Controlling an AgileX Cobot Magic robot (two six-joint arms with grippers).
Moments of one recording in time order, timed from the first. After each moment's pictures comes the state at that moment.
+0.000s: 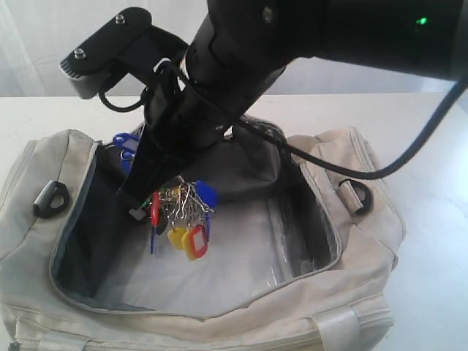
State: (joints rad) left arm -0.43 0.25 -0.43 0.08 0.74 0.04; right arm 0.76 1.63 -1.48 -0.01 0.83 -0.28
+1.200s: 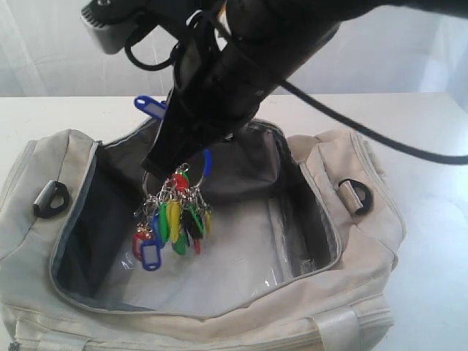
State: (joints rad) left arm -0.43 0.25 -0.43 0.08 0.74 0.04; right arm 0.76 1.51 -1.48 -0.13 0.91 -0.19
